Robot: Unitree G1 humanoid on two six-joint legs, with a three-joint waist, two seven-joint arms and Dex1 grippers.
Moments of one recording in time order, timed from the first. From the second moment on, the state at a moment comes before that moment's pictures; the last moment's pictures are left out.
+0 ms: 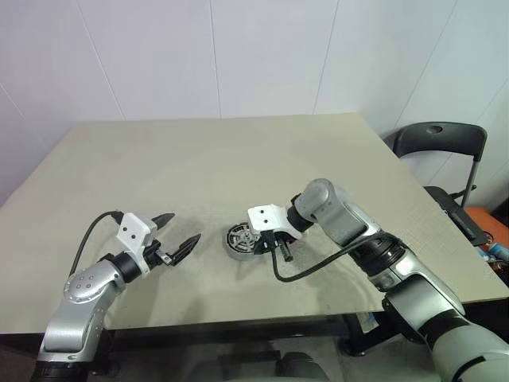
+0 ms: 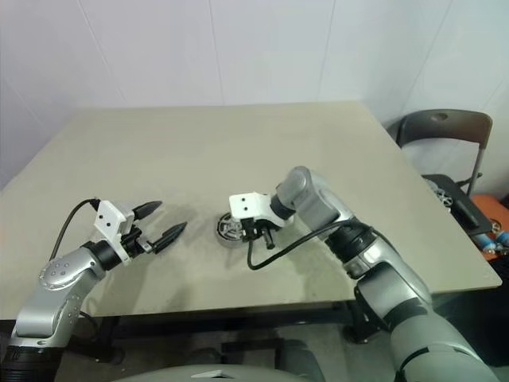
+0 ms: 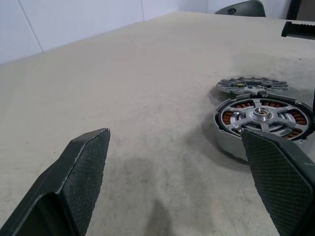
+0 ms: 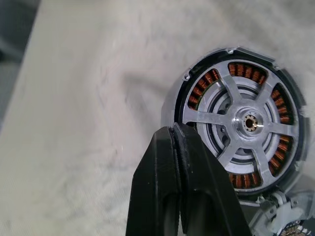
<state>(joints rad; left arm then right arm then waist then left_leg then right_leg) 0.06 0.53 0.15 -0.23 -0.38 0.21 -0.69 -0.84 -0.41 0.56 0.20 -0.13 0.48 1.43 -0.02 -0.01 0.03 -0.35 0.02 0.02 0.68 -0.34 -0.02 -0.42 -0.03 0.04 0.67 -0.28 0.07</state>
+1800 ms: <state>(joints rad) 0.04 0.51 0.13 -0.20 -0.37 0.21 -0.70 -0.74 -0.29 -0.27 0.49 0.45 1.46 0.67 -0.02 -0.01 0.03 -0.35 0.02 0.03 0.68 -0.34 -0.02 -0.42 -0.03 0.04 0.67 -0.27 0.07</state>
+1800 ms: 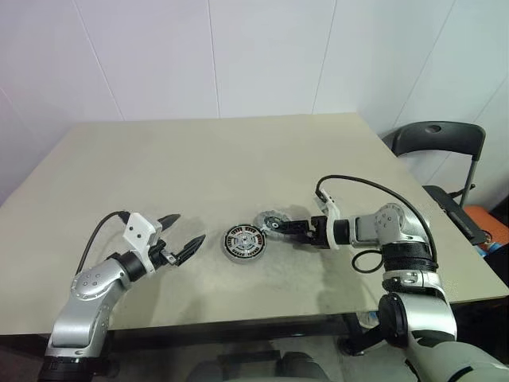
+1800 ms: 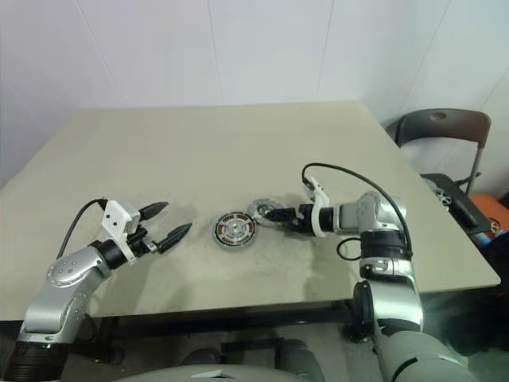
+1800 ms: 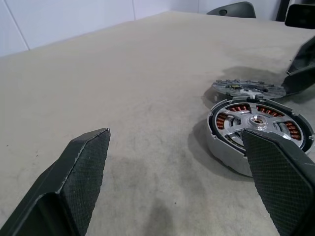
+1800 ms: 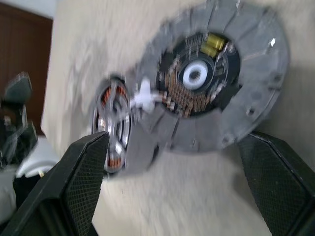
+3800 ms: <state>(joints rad) 0.01 0.54 0.17 -0.18 -0.37 0.20 -0.70 -0.71 -0.15 -0.32 0.41 0.75 1.38 0.55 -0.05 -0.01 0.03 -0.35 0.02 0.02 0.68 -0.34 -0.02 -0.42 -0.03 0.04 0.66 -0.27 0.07</state>
